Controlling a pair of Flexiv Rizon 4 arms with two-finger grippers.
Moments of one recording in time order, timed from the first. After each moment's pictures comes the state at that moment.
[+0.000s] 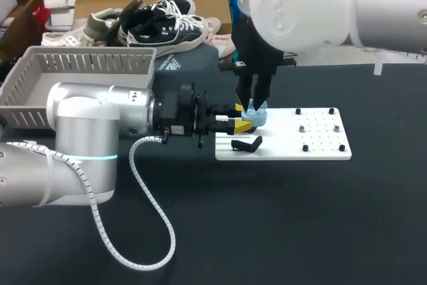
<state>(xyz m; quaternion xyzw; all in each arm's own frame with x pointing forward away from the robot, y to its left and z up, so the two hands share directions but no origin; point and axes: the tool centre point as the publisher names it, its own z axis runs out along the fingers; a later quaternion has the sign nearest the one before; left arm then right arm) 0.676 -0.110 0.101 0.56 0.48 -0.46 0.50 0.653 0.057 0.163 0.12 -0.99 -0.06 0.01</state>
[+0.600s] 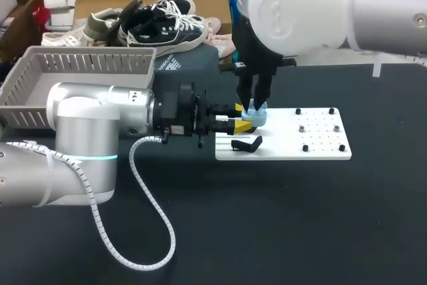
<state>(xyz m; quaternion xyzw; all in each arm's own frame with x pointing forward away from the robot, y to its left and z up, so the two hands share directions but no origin) 0.676 -0.110 0.101 0.56 0.48 -0.46 0.50 0.657 0.056 0.159 0.11 -0.99 -0.05 0.00</state>
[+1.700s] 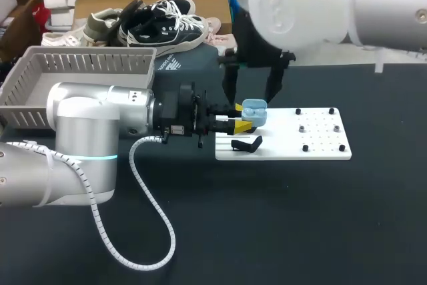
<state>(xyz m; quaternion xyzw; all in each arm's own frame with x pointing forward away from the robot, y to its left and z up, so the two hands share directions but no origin) 0.676 -0.110 0.101 0.56 0.48 -0.46 0.50 0.667 0.054 0.173 0.09 -0.99 -0.06 -0.01</state>
